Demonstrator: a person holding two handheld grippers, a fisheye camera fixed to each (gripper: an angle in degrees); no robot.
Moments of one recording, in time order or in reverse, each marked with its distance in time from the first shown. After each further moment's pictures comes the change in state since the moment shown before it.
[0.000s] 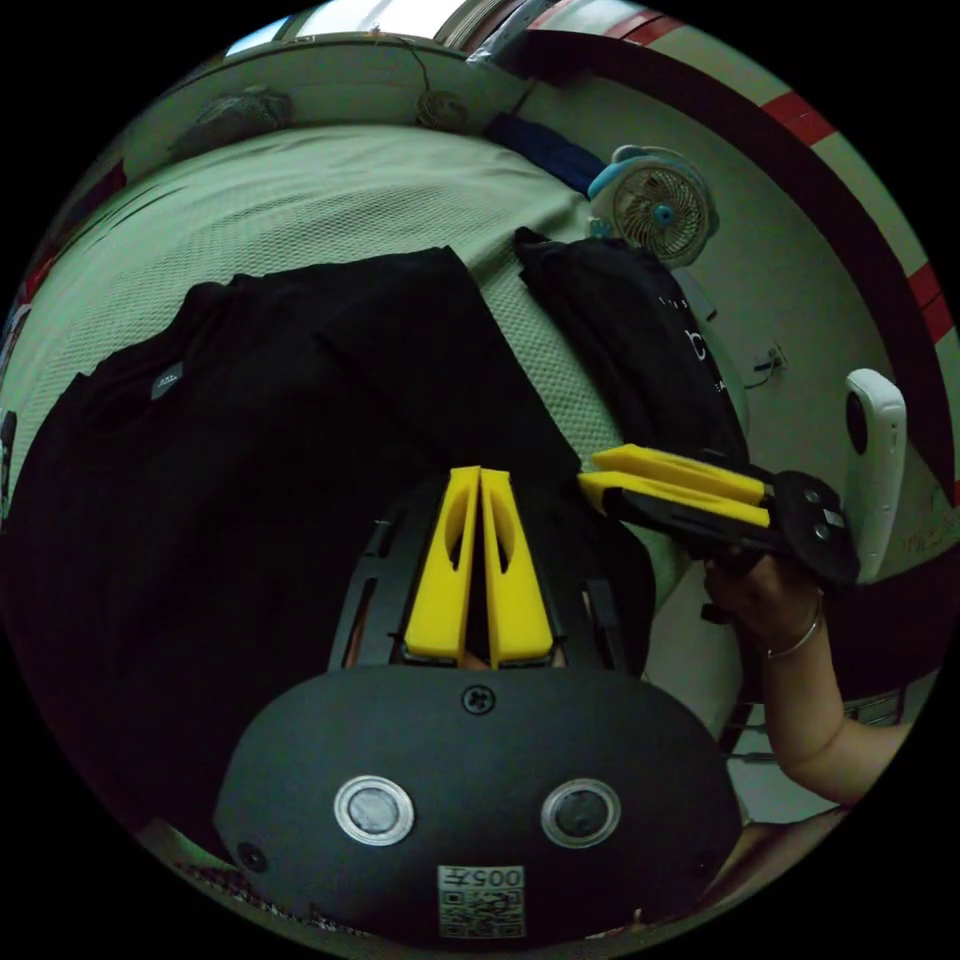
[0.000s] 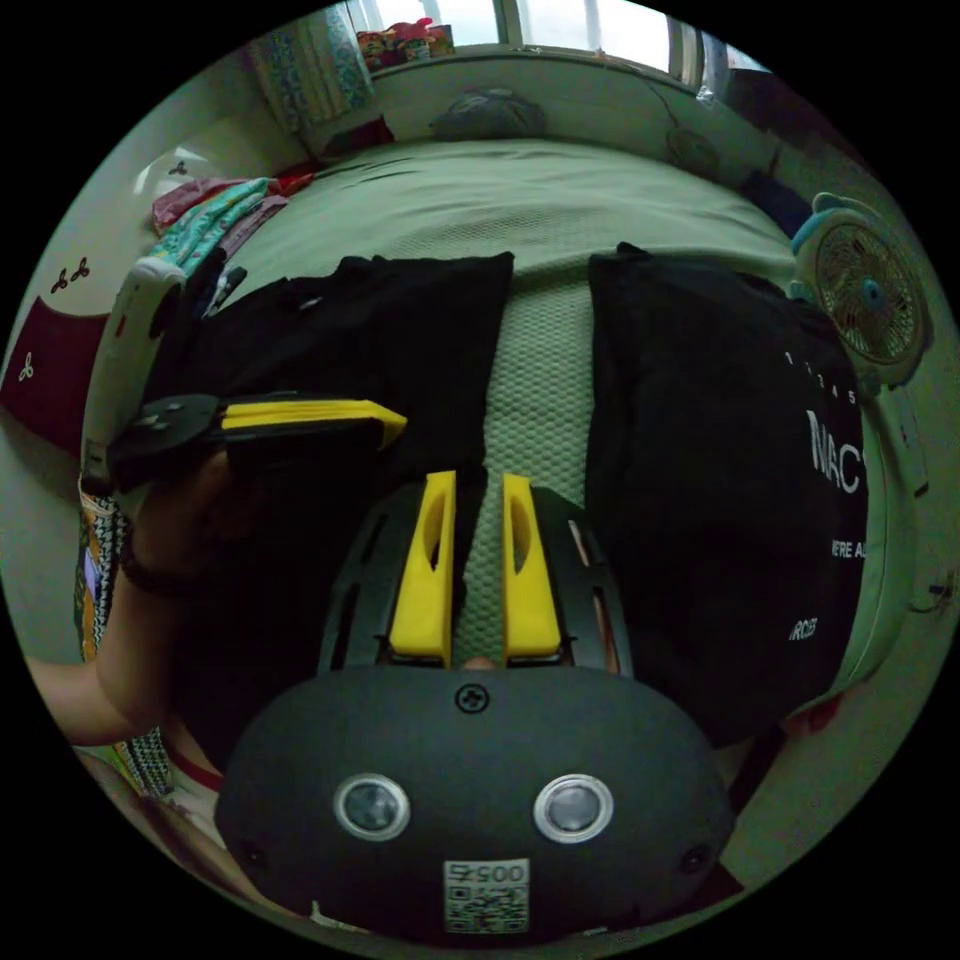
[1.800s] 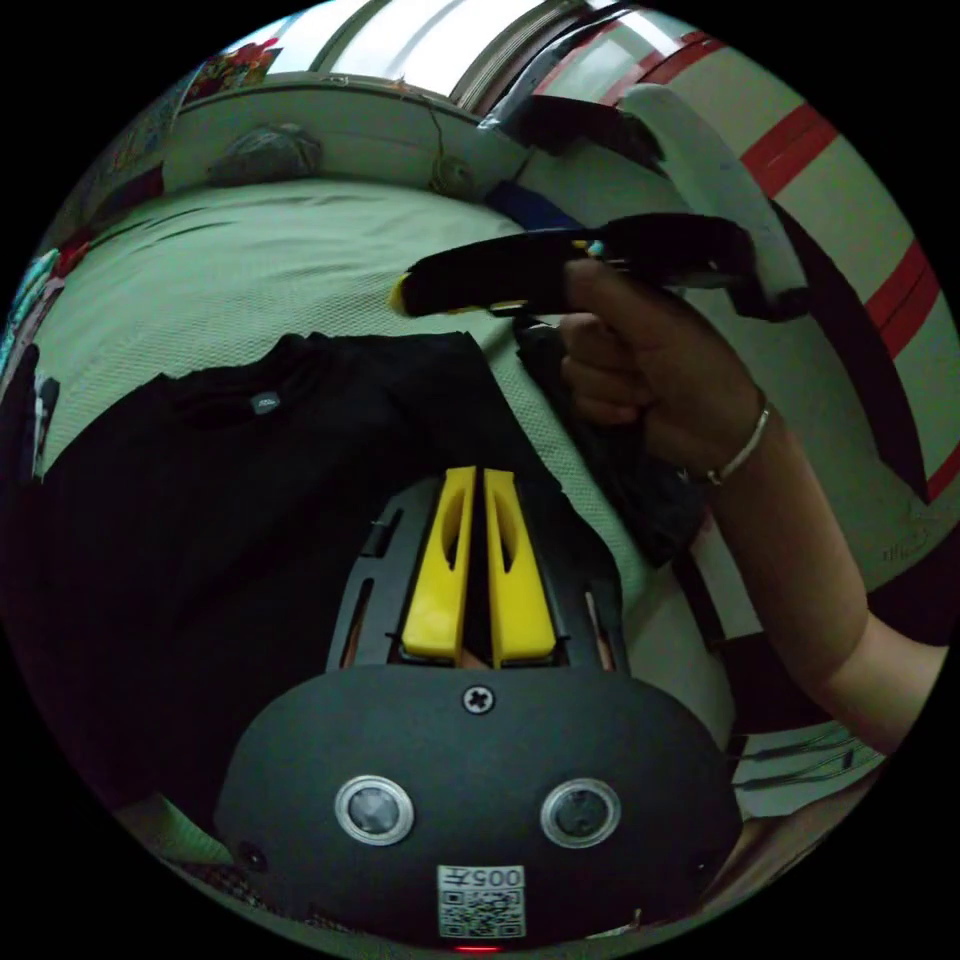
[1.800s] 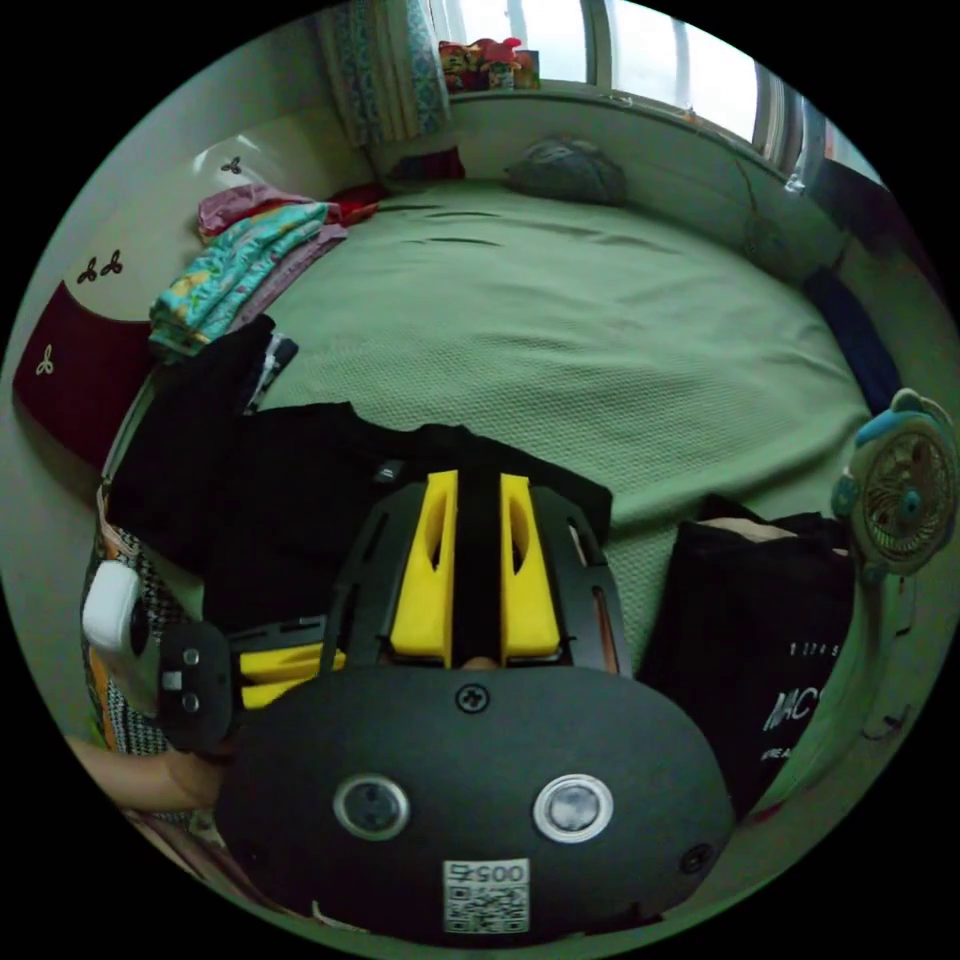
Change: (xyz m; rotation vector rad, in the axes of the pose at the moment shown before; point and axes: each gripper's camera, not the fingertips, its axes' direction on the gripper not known) left arm 0.101 -0.008 0.002 0.174 0.056 -0.028; right arm 0.014 -0.140 -0.110 0.106 -0.019 -0.135
